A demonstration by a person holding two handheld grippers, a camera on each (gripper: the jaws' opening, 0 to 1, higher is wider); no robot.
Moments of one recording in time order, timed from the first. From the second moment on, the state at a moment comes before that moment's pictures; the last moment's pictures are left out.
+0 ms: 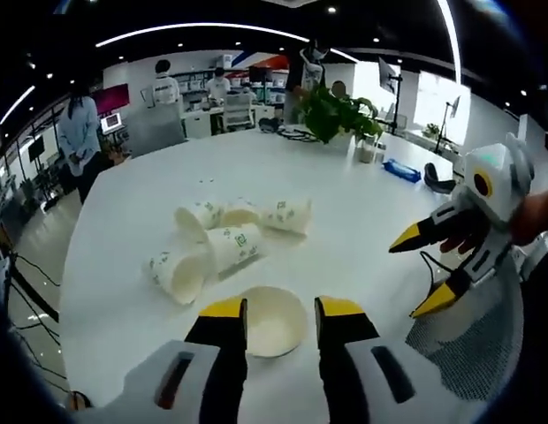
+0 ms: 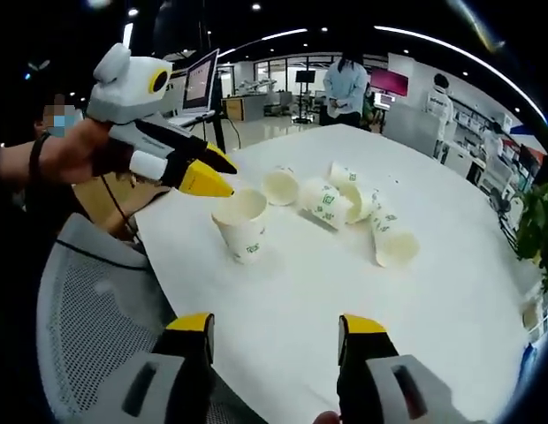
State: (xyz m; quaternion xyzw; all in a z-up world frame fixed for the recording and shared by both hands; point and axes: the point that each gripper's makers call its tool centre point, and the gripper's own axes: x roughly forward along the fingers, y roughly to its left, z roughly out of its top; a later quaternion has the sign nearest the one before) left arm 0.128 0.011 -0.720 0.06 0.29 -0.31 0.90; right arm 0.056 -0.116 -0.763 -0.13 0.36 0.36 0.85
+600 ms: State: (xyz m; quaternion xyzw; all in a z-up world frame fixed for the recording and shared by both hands) left arm 0.104 0.071 -0.725 -0.06 0.28 -0.21 0.94; right arm 0.055 -0.130 -0.768 -0.07 0.37 0.34 0.86
